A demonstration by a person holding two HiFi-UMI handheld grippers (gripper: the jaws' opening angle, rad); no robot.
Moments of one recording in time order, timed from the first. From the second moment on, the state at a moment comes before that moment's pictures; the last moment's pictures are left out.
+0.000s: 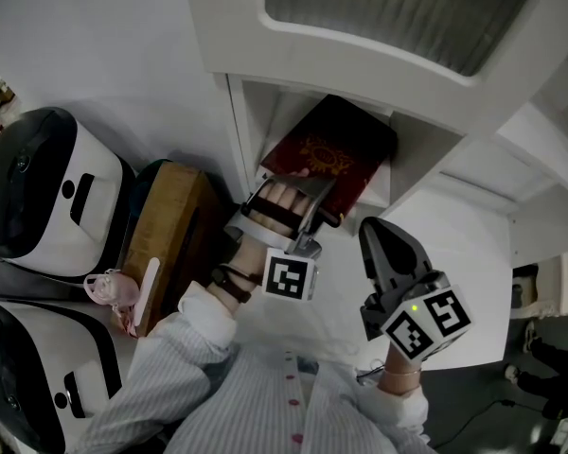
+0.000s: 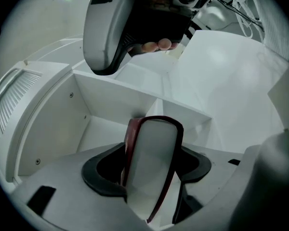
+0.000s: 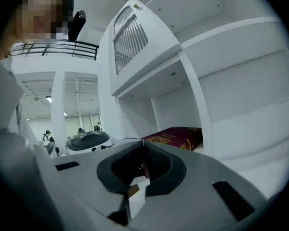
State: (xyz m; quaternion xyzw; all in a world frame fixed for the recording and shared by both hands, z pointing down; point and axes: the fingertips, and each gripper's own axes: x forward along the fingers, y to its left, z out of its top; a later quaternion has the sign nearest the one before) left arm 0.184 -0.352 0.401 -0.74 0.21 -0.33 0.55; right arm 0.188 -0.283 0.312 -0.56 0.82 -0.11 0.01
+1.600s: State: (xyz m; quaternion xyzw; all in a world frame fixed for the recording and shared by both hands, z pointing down) left arm 0.127 -0.255 0.361 -0.80 0.23 -0.27 0.49; right arm 0.164 -0.203 0.289 -0.58 0.81 -0.07 0.04
